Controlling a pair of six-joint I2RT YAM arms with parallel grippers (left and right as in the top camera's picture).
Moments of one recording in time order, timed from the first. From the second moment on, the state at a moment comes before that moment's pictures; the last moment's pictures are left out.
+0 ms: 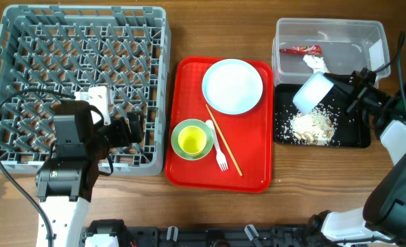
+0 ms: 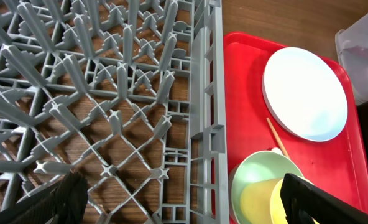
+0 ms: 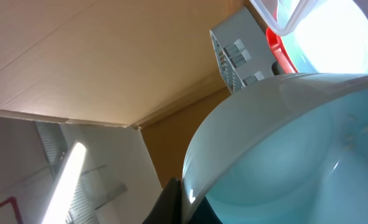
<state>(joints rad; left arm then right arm) 0.00 0.92 0.81 -0.67 0.19 -0.18 -0.53 1.65 0.86 0.21 -1.49 1.50</state>
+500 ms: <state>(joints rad) 0.00 0.92 0.81 -0.67 0.19 -0.18 -0.53 1.65 0.86 0.24 -1.41 1.14</state>
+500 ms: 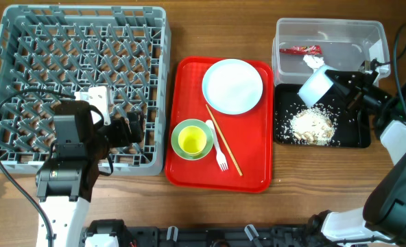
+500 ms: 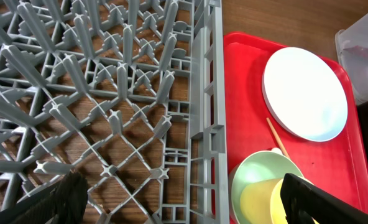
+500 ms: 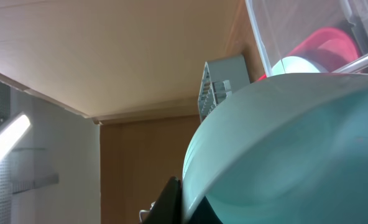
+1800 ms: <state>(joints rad) 0.00 0.92 0.81 -0.68 0.19 -0.18 -0.51 1.65 0.85 0.20 -1.46 1.07</state>
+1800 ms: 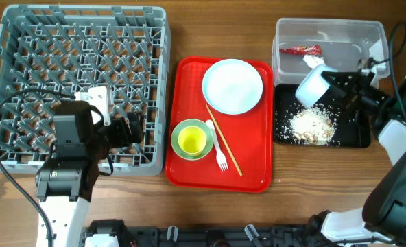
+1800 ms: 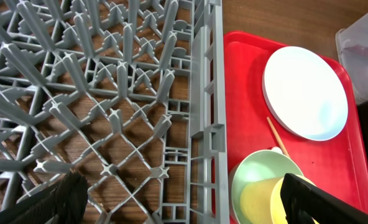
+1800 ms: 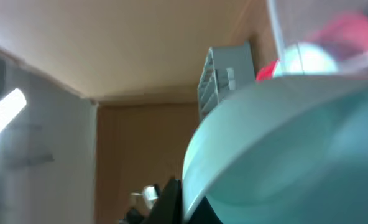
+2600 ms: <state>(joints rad) 0.00 0.92 0.81 -0.67 0.19 -0.18 -0.26 1.62 0.90 -0.10 -1.23 0.94</state>
